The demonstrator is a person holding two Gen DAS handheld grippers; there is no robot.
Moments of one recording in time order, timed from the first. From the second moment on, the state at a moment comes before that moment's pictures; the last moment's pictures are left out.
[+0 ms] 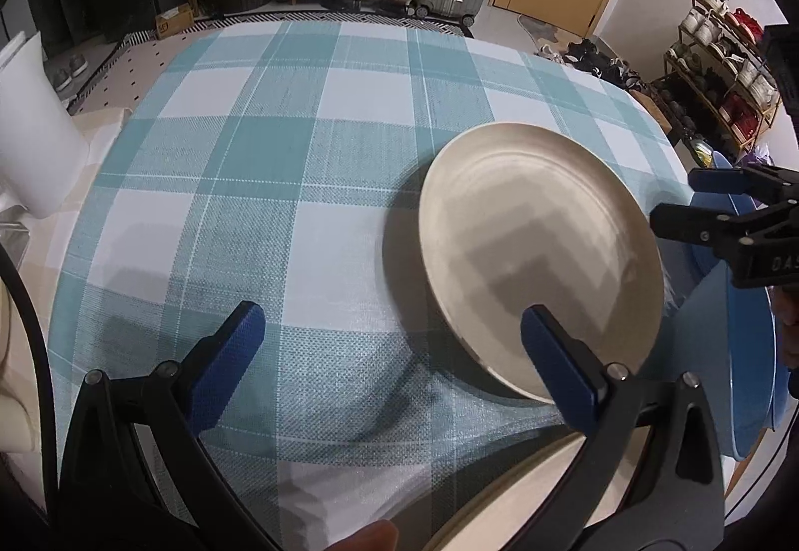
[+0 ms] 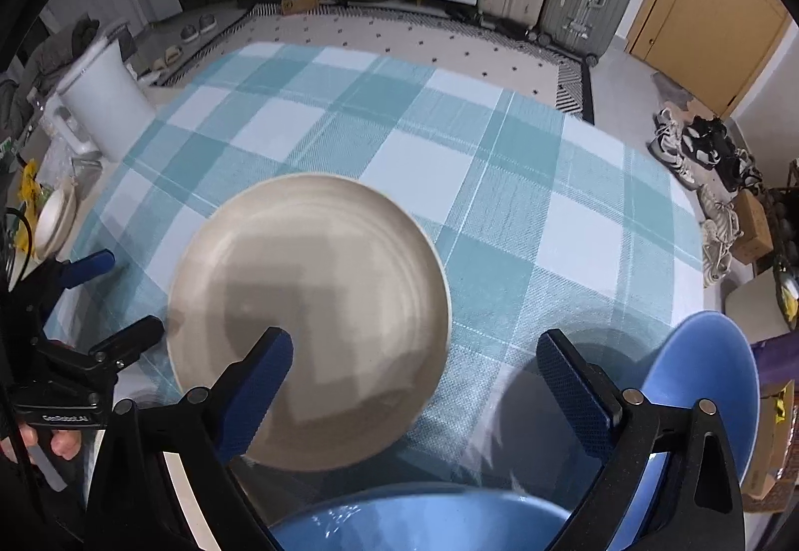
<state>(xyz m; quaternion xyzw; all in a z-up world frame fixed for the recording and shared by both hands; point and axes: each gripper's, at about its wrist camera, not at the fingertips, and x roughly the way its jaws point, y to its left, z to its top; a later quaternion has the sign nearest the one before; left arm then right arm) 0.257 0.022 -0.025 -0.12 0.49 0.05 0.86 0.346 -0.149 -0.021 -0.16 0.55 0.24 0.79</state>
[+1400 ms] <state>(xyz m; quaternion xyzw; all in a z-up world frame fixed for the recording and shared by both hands) 0.261 -0.008 -0.036 -0.11 0.50 -0.01 0.86 0.352 -0.152 -0.057 -0.18 0.57 0.24 0.76</state>
